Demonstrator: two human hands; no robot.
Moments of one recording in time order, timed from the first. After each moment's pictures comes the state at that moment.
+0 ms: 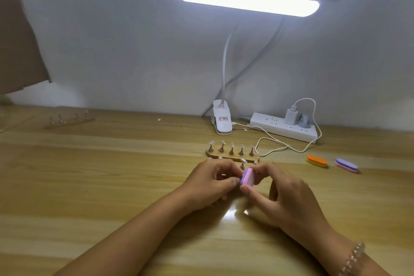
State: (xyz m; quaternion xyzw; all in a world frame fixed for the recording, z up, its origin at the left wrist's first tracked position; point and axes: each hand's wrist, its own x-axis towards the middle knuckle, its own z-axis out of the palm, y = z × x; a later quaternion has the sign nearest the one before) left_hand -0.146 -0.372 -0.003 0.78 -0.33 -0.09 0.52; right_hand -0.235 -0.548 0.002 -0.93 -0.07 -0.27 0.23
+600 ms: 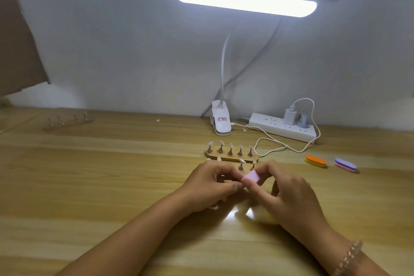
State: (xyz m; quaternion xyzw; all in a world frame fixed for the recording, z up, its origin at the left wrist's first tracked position) left_hand -0.143 -0.373 -0.009 0.76 -0.33 -0.12 0.55; right_hand -0.231 -0.552 0.001 -0.93 -0.03 -0.26 0.24
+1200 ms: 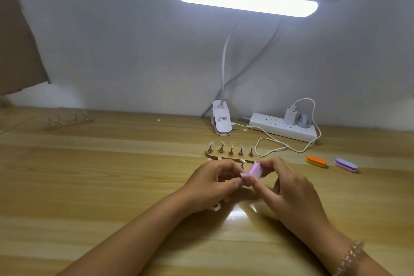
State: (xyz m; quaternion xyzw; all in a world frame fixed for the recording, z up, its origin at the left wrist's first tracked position) left_hand -0.142 -0.374 -0.010 0.75 -0.34 -0.12 0.55; right_hand -0.230 -0.552 0.004 -0.93 -0.02 -0.27 0.26
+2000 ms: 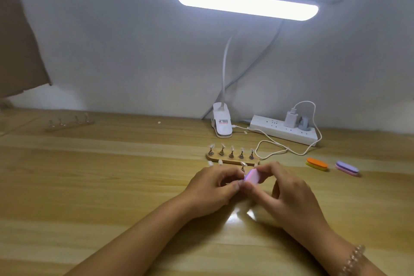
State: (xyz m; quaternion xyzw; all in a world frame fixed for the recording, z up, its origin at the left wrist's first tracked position) left_hand -0.139 -0.376 -0.013 0.80 -0.38 -0.06 0.46; right_hand -0.231 -0.547 0.005 -0.93 -0.04 -0.27 0.26
